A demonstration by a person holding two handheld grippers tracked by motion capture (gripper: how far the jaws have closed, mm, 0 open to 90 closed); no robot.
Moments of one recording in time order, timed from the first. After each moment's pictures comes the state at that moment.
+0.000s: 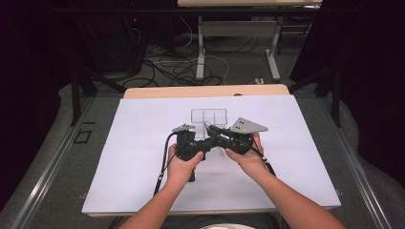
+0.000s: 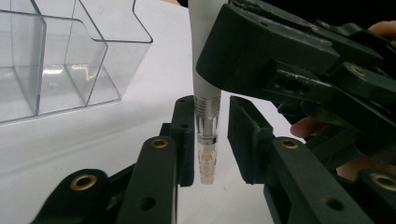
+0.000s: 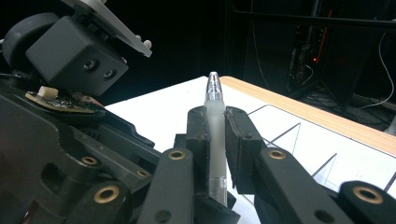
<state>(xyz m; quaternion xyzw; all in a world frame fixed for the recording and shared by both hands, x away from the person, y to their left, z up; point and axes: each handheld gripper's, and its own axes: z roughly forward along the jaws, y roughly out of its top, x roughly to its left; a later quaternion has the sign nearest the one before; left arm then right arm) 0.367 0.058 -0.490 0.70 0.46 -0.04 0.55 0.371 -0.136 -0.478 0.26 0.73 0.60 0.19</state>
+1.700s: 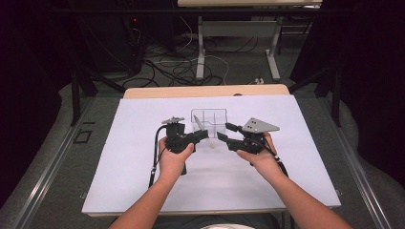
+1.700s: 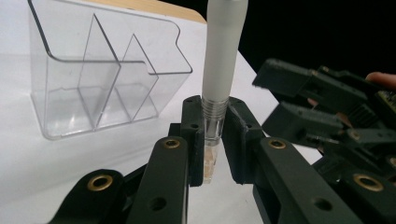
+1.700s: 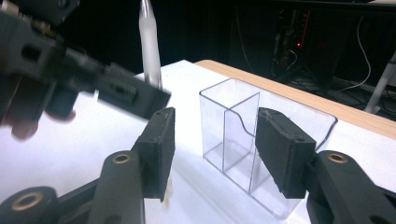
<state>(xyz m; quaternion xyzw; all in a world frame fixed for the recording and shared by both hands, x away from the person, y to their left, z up) 0.378 0.083 -0.470 0.69 0.49 0.00 0.54 0.375 -0.171 -0.486 0.29 0.73 0.58 0.20</state>
